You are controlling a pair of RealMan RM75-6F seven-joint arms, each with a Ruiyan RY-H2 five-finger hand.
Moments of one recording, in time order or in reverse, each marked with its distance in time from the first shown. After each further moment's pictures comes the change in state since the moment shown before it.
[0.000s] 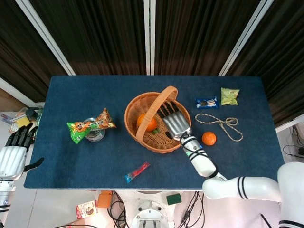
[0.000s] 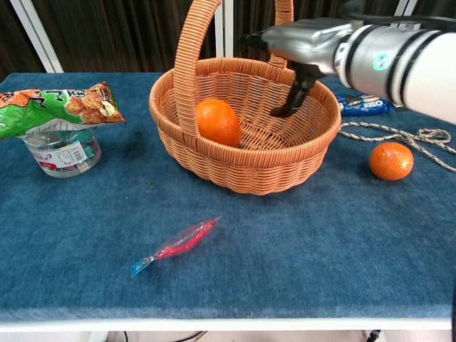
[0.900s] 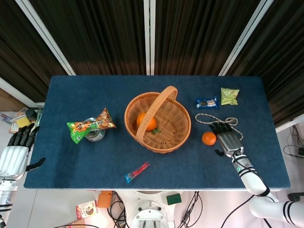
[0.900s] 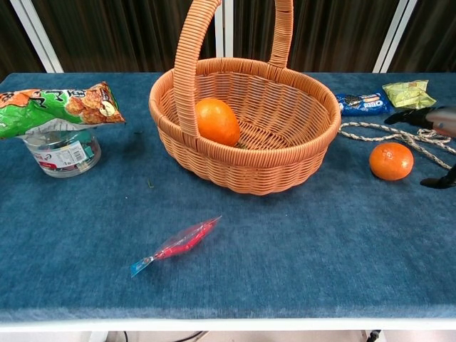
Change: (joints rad) left arm -0.004 -0.005 -0.001 -0.007 -0.011 -0.011 0.019; right arm -0.357 0.150 -0.223 0.200 -0.270 -0.072 0.379
